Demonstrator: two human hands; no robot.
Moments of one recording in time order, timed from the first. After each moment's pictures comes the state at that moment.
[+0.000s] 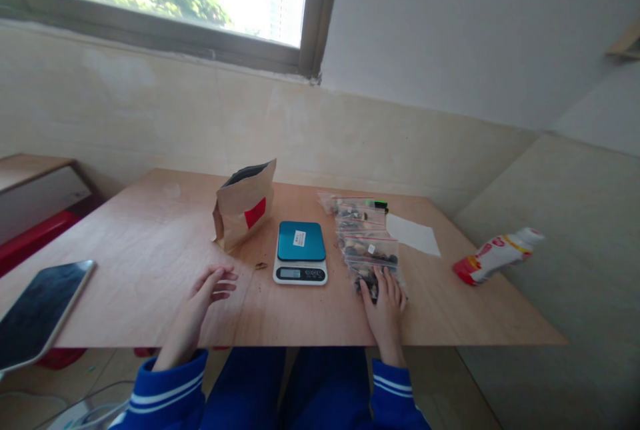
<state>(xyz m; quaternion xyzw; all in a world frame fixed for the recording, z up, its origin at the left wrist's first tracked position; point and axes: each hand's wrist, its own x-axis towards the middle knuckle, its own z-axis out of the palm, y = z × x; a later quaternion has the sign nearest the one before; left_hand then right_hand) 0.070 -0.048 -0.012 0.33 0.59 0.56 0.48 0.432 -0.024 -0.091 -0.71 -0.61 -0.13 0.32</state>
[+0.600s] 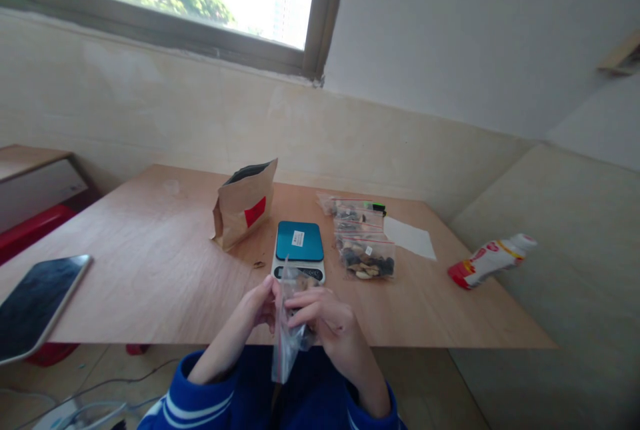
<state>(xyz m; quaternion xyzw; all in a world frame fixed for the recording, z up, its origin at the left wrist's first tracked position) 0.148 -0.063 0.024 0.42 0.42 0.45 0.67 0.325 -0.074 0.045 -0.33 -0.77 0.33 0.43</state>
